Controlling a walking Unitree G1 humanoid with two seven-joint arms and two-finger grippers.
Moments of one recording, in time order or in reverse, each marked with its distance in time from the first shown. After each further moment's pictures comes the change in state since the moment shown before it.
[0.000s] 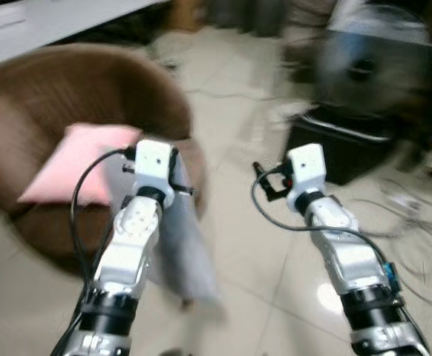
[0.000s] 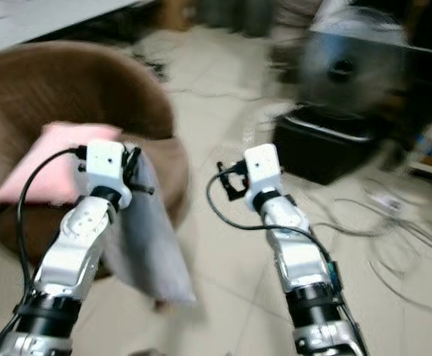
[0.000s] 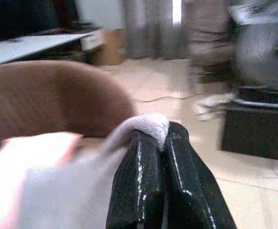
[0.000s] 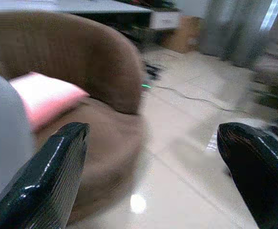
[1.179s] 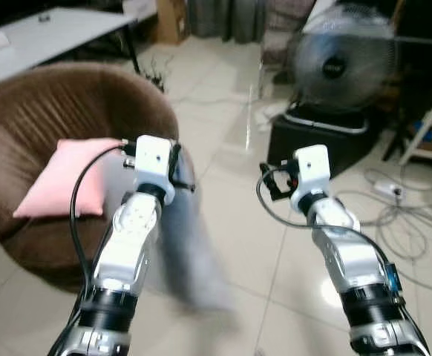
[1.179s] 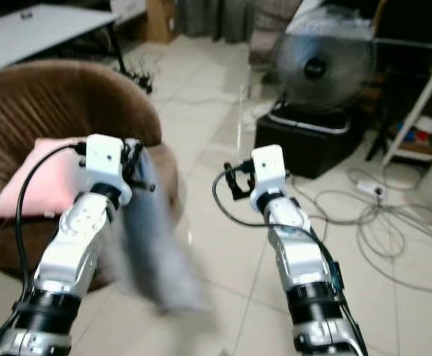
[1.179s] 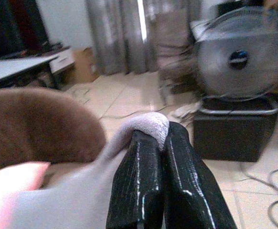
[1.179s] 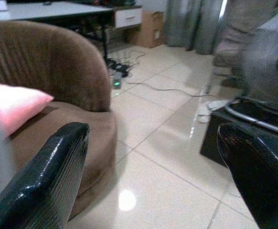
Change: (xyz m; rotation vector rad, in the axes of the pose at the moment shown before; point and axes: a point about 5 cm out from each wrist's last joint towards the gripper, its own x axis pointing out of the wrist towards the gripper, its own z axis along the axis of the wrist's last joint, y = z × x) left arm 0.003 -0.004 0.008 -0.003 -0.048 -0.046; right arm -0.001 -0.013 -0.009 0.038 0.041 -0.076
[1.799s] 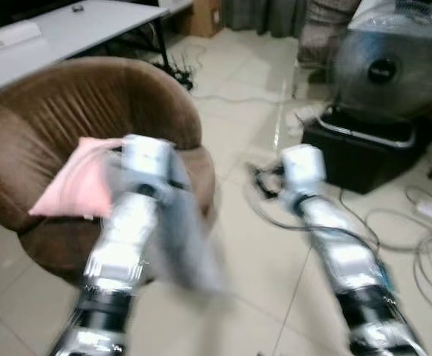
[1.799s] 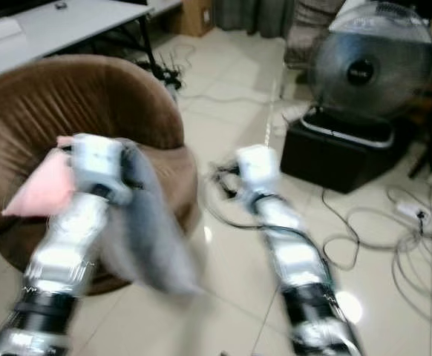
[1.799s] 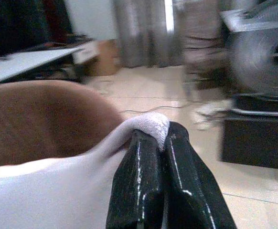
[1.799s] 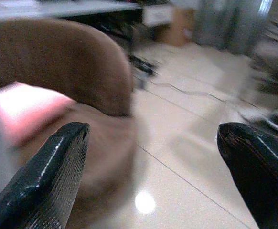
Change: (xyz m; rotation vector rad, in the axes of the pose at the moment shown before) left arm 0.000 -0.008 -0.004 -0.011 0.012 -0.028; right arm -0.004 -0.003 -0.010 0.005 0.025 -0.009
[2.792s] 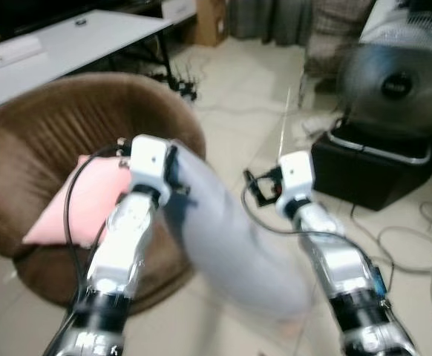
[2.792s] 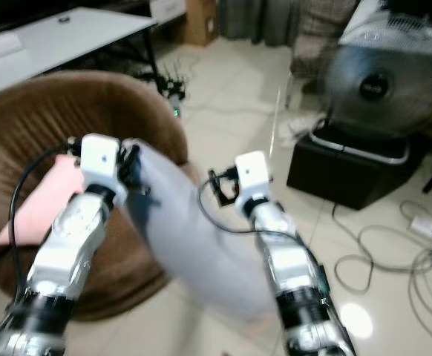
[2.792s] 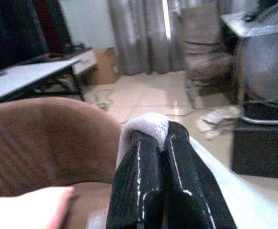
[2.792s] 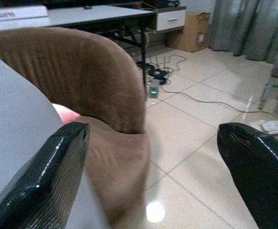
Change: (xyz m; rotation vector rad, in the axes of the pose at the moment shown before) left arm -0.001 0.000 0.004 0.017 -0.019 -0.030; right arm 0.001 0.010 -0.003 -0.014 0.004 0.031
